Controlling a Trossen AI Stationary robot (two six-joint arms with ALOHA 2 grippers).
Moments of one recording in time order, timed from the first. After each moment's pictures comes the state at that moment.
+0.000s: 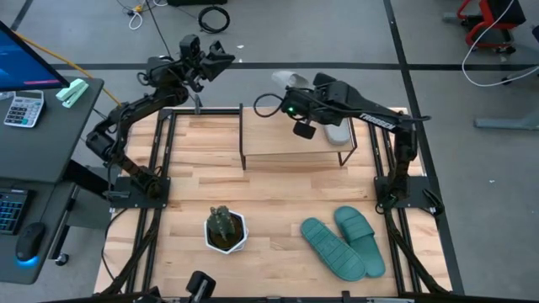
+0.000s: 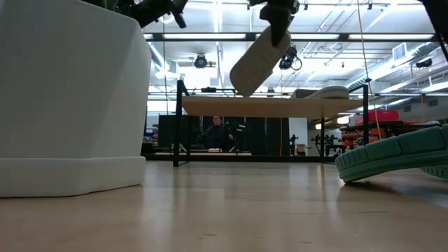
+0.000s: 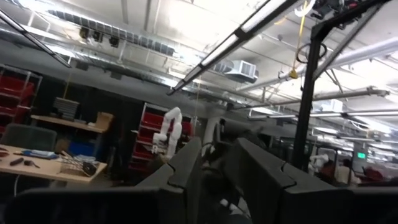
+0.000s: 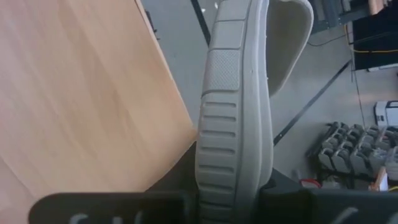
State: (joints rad) left arm 0.92 1.55 1.20 1.29 0.92 -1.02; right arm -0.25 1.88 2.22 -1.57 0.70 0.02
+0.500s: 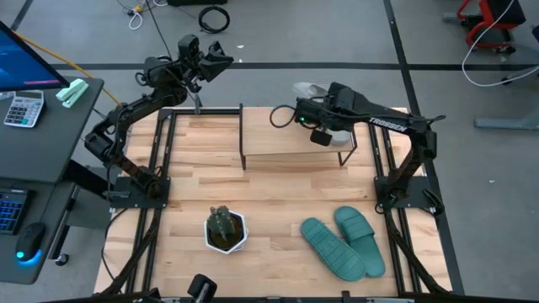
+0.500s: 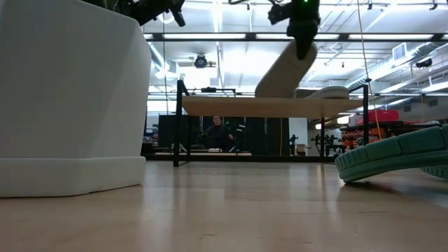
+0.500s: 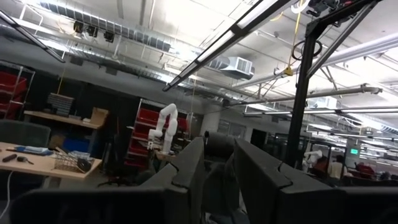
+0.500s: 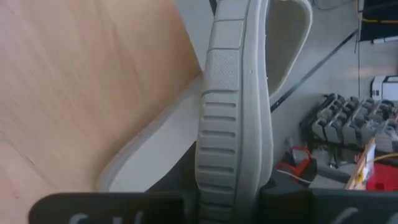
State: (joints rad) left arm 0.93 1.54 1.20 1.29 0.94 -1.04; right arm -0.27 1.71 1.85 -1.57 0.70 0.09
